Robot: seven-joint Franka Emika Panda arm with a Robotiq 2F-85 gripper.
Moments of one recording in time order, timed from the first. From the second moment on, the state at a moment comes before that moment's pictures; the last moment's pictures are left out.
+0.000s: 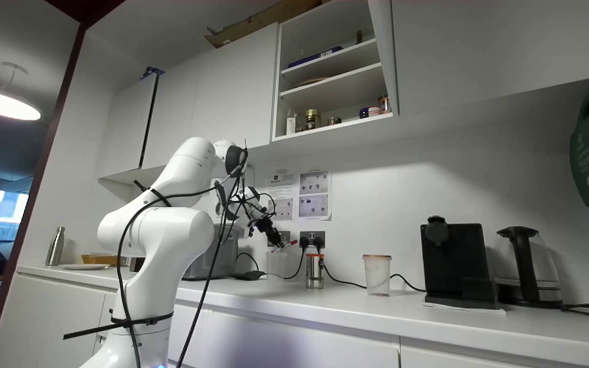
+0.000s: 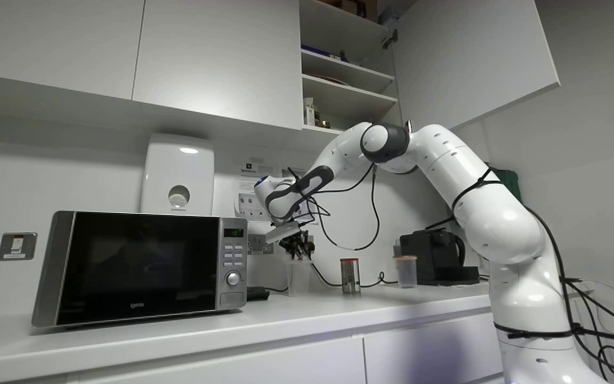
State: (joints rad) arm 0.35 0.46 0.08 -1.41 -0.79 1.83 1.35
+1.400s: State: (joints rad) arm 0.41 0.50 0.07 -1.42 -0.96 1.78 1.43
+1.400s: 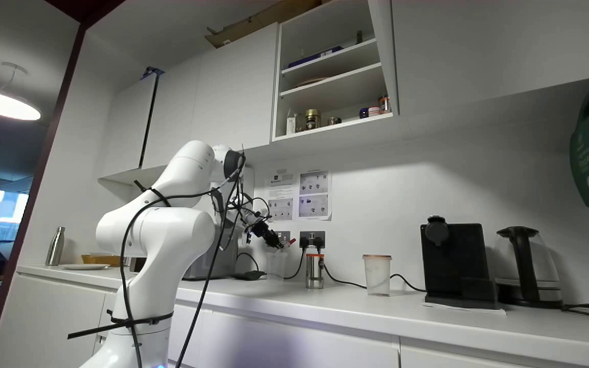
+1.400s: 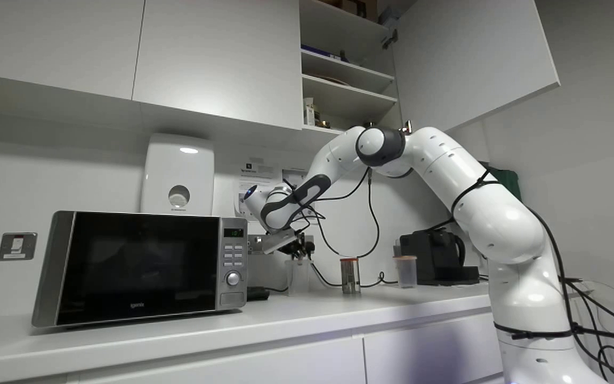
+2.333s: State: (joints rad) arm 0.41 0.51 0.08 -1.42 -0.96 1.78 1.44
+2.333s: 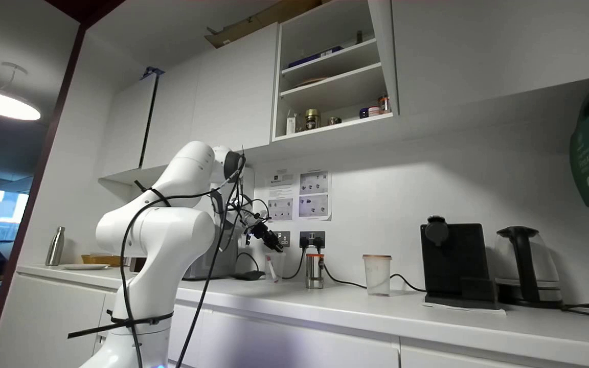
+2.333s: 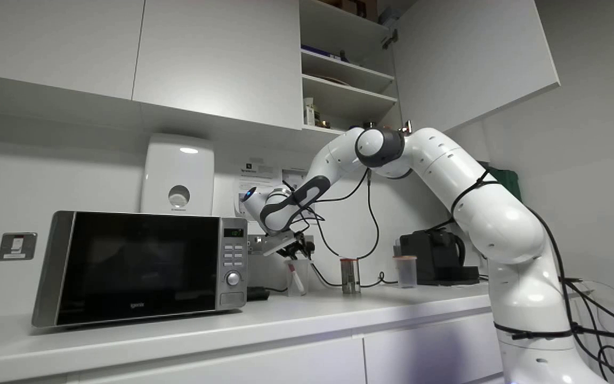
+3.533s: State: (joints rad) arm 0.32 0.33 0.13 -1.51 -0.49 2.11 1.22
